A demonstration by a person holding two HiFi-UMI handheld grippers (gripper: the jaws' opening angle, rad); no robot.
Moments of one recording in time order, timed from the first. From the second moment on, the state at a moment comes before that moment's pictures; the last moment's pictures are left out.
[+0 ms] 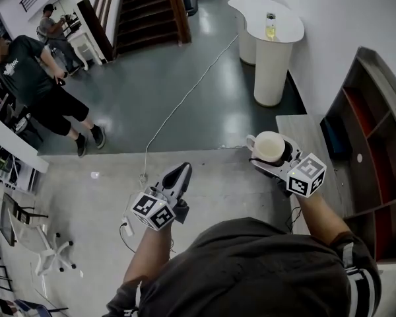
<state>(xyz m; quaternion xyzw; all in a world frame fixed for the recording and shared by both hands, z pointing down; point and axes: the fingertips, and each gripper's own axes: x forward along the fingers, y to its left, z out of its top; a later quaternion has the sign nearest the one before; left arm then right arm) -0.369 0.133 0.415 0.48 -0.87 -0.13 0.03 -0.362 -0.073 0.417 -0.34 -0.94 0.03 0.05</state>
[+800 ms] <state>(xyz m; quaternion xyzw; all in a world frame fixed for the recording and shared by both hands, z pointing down) -0.390 0.045 0.403 0.63 -0.77 -0.09 0.04 -0.311 -0.155 0.401 -0.15 -0.99 0.03 0.03</state>
